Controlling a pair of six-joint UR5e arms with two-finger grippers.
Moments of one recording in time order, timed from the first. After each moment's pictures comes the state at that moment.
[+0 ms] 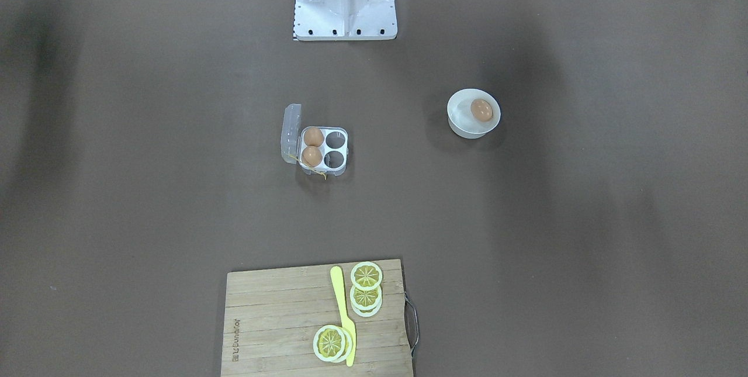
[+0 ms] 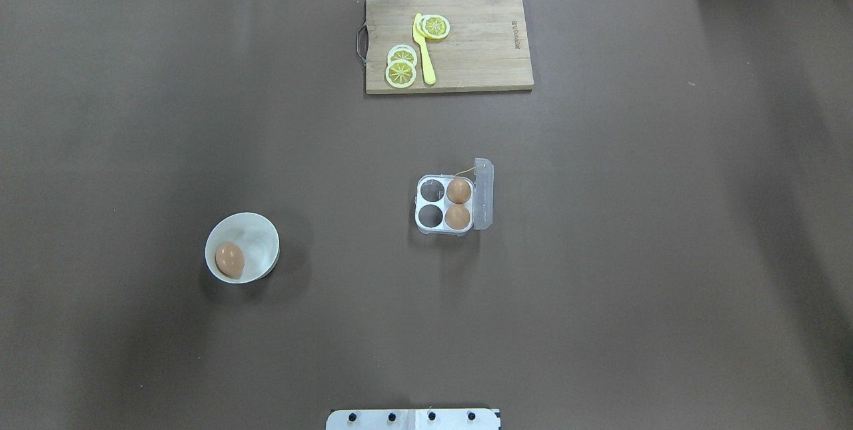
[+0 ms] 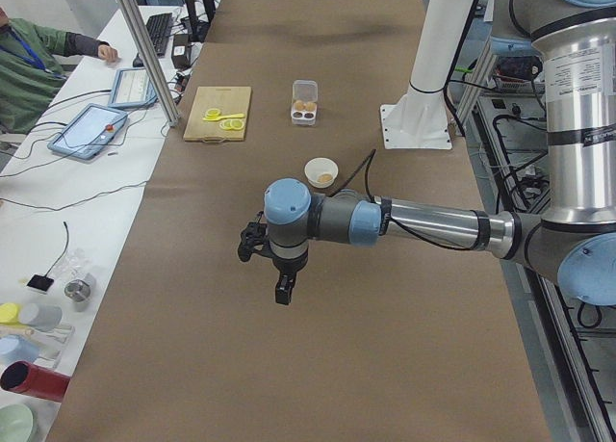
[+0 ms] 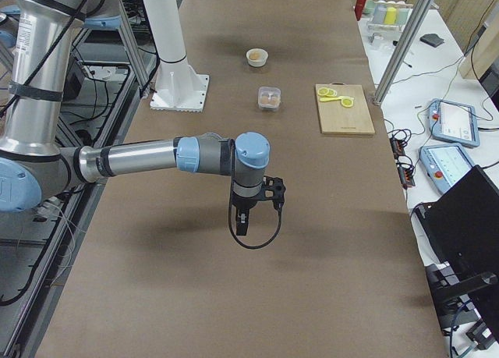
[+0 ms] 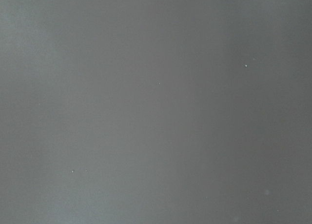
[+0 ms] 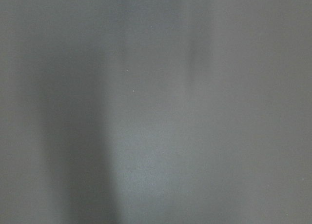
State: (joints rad) left arm -1.52 -1.41 -1.86 -1.55 -2.32 0.09; right arm 1.49 -1.81 1.98 -1.79 2.27 -0.03
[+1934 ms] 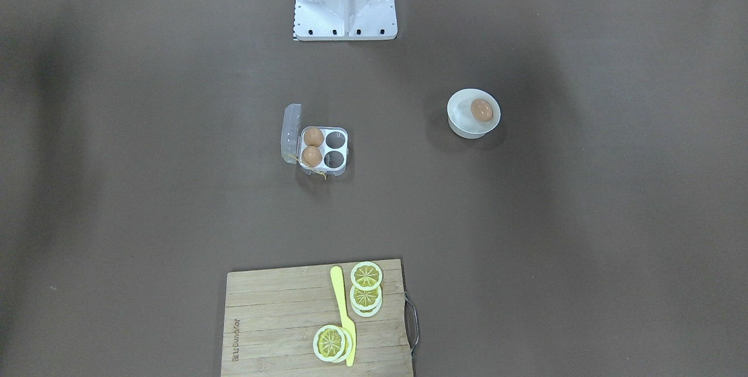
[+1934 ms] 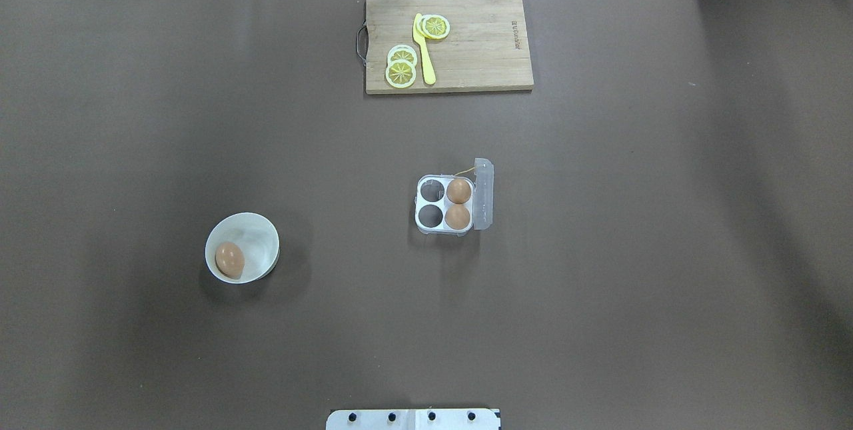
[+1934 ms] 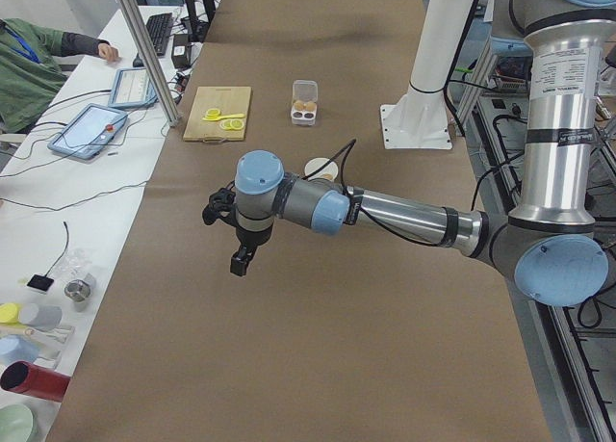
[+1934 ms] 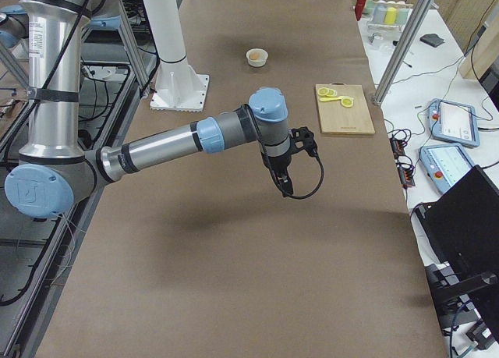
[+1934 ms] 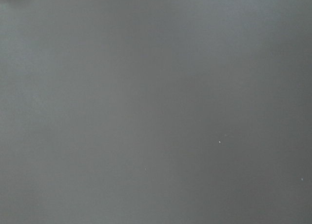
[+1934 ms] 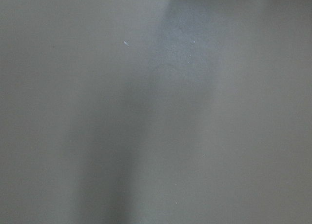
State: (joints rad) left arm -1.52 -1.56 -1.78 -1.72 -2.32 0.08; right arm 1.48 -1.65 2.01 -1.57 2.30 -0.03
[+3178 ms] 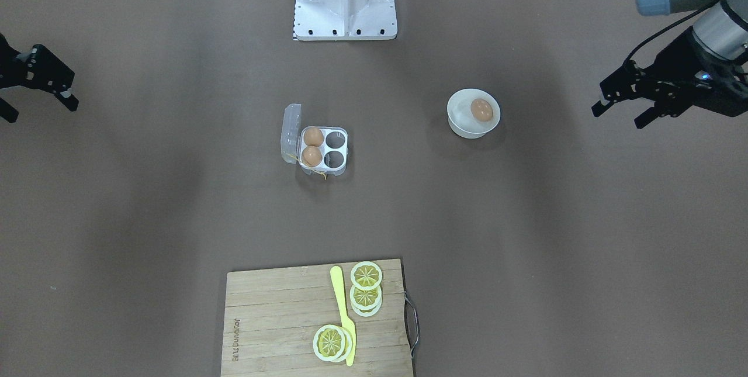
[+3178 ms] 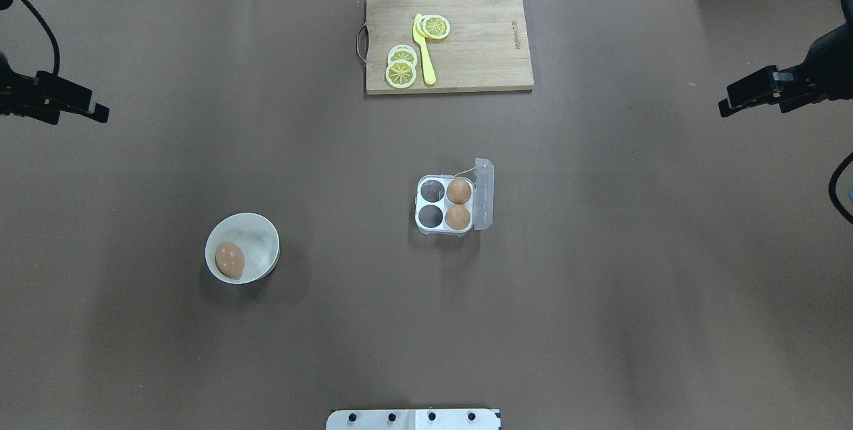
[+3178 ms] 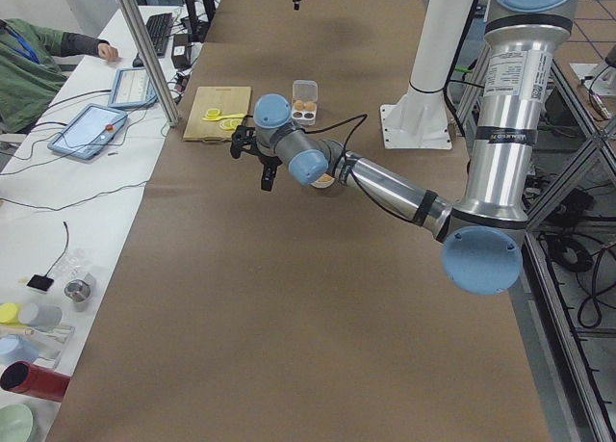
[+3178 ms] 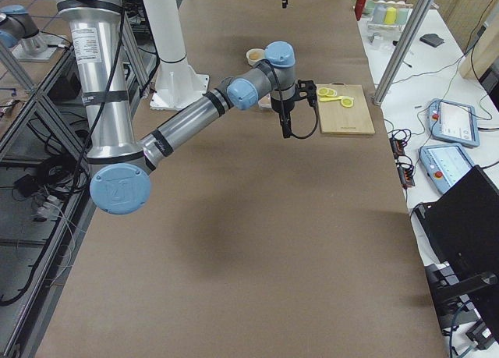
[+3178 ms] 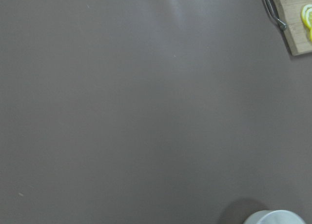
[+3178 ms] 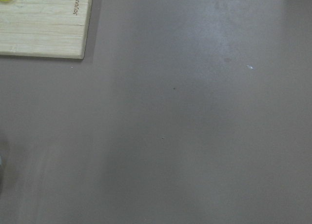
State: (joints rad) left arm -1.10 -1.67 -1.92 -1.95 -2.37 -0.87; right arm 1.10 -1.44 2.10 -1.57 2.22 0.67
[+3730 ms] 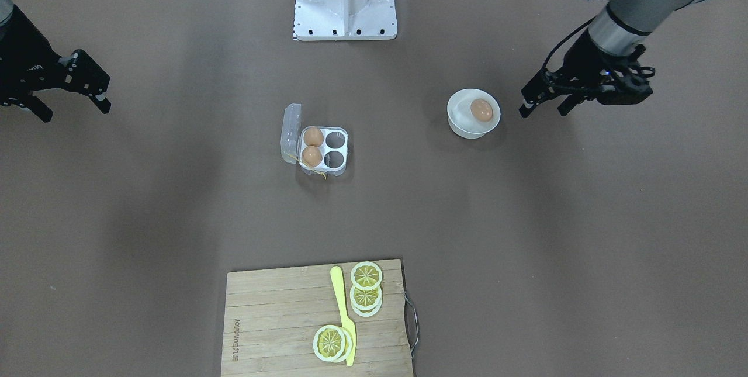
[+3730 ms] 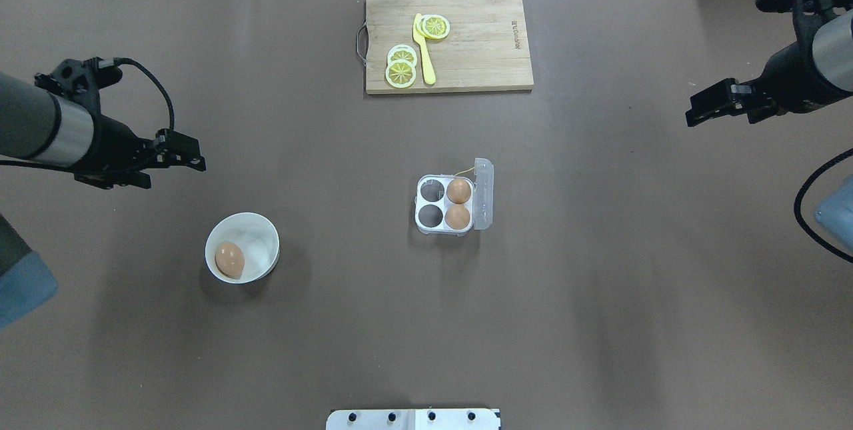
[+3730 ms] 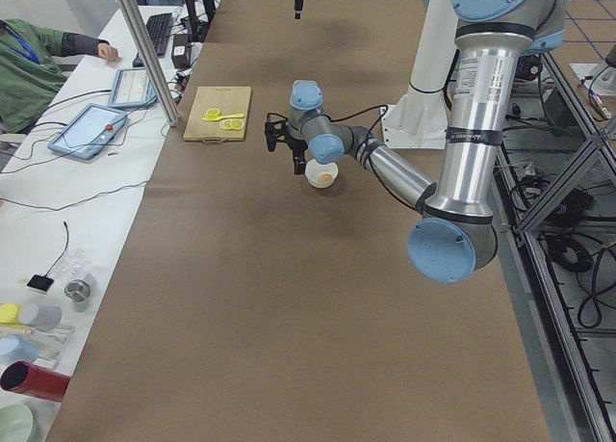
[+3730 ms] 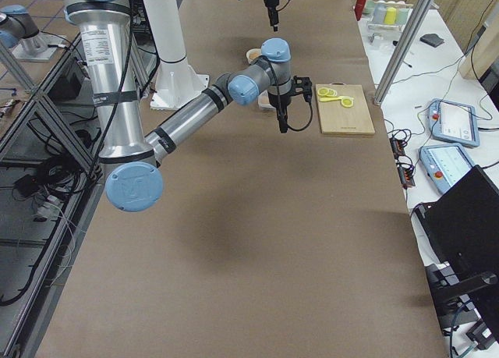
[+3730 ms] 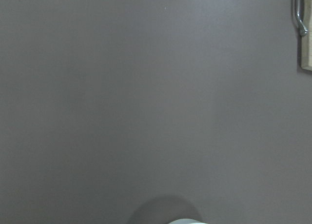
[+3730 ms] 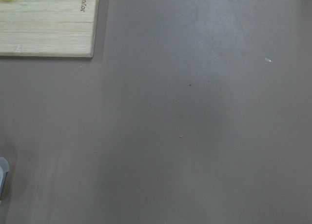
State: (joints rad) left arm -0.77 -1.70 -1.99 -1.94 -2.03 -1.36; right arm 1.04 -1.43 2.11 -1.55 2.17 0.74
